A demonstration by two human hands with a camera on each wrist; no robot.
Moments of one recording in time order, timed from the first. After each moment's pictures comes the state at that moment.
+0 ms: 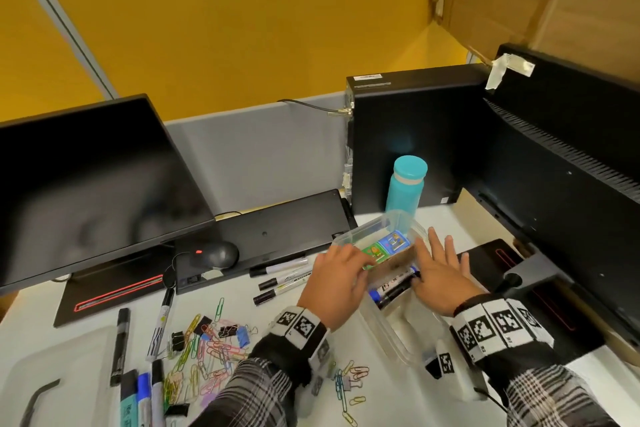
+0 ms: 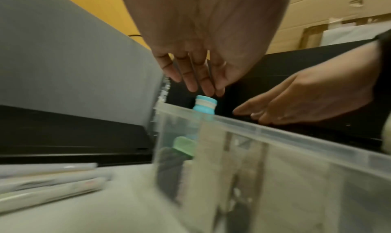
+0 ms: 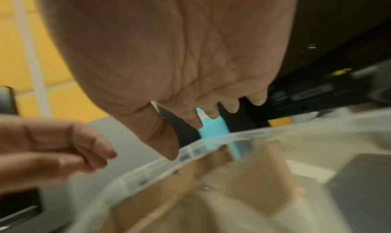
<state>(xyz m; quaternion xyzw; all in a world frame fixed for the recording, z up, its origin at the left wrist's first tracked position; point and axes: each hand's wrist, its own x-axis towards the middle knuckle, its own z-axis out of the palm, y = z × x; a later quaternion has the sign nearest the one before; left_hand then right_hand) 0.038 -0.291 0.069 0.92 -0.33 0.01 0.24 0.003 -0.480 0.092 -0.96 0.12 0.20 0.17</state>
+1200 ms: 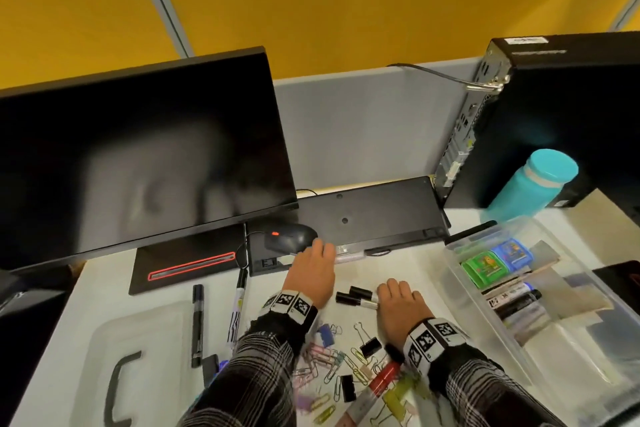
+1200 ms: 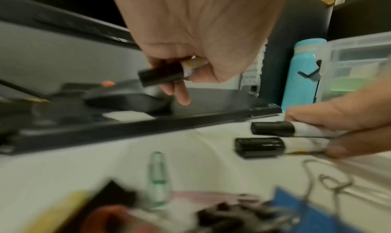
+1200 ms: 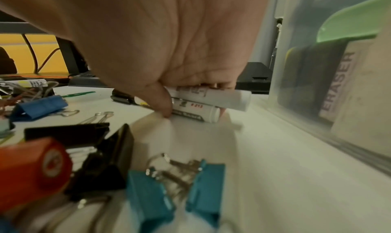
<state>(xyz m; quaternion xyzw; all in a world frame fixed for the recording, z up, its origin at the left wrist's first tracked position) 0.131 -0.114 -0.009 0.98 -0.18 -0.07 0.03 0.068 -0.287 -0.048 -0.99 -0.07 0.15 0.03</state>
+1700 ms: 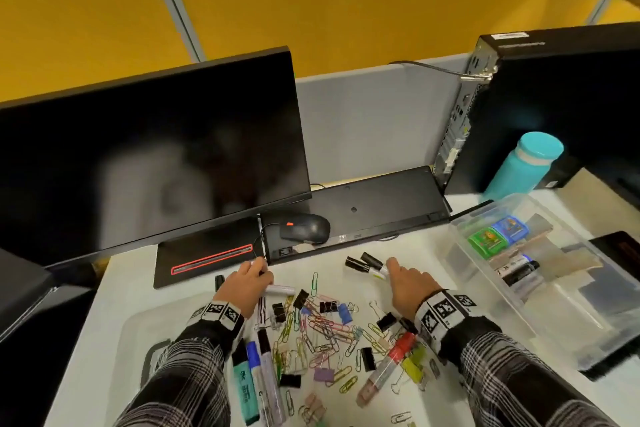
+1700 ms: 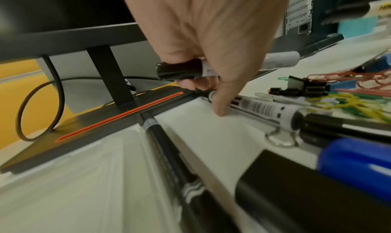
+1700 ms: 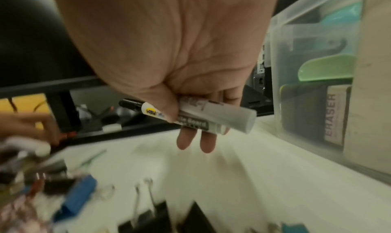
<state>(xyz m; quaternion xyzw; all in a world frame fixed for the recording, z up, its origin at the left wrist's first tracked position) 0.099 0.045 -0.019 0.96 -0.22 -0.14 -0.07 0.055 -0.266 0.013 -0.97 -0.02 0.20 0.09</state>
